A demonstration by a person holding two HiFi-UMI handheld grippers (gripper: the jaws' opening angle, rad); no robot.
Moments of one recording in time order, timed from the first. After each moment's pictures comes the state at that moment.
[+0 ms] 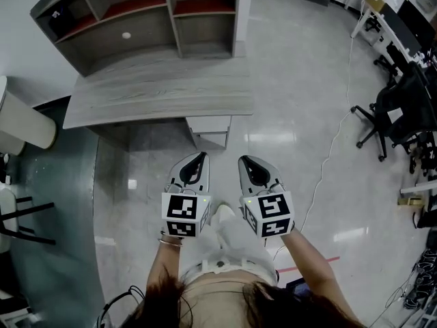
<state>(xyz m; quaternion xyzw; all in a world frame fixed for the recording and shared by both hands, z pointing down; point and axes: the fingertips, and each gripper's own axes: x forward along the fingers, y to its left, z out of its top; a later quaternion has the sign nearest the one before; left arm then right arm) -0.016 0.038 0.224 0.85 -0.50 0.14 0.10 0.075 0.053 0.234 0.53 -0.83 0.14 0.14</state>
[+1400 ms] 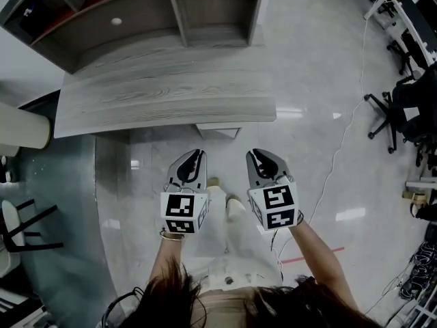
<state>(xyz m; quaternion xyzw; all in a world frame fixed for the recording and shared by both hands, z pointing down) -0.072 -0.067 0.306 0.84 -0.50 0.16 0.16 0.046 -0.056 0.312 0.51 -0.81 0.19 0.23</state>
